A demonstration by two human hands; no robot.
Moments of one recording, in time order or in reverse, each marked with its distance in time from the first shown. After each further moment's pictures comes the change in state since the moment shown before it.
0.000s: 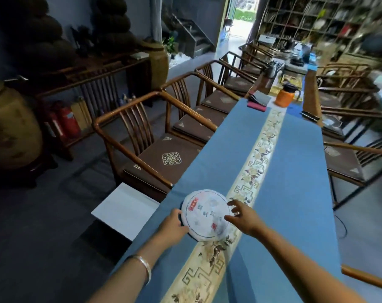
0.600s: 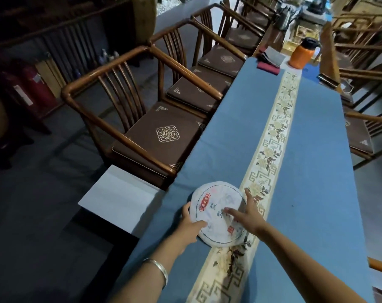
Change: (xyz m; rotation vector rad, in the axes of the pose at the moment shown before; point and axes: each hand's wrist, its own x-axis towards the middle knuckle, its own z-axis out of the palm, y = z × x) left_hand 0.099 -0.033 0.040 -0.622 -0.194 -0.273; right_hand 0.100 0.031 0.074 0.446 0.042 0.273
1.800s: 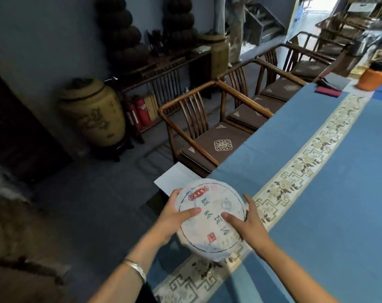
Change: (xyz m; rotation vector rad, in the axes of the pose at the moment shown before) left_hand -0.251 -0.046 -0.024 -0.165 0.287 0.433; right_hand -0.216 0.007 0.012 0.358 -0.320 -0.427
